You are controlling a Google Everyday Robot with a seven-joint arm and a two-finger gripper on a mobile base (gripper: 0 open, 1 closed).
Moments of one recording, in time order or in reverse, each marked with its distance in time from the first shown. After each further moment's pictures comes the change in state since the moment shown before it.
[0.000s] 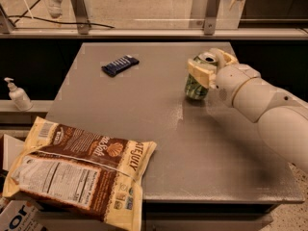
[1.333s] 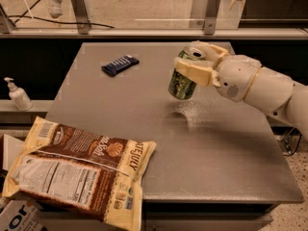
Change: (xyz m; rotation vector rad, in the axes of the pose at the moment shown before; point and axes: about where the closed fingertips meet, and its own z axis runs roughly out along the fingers) arm 0.045 -0.050 -0.020 0.423 0.146 0.050
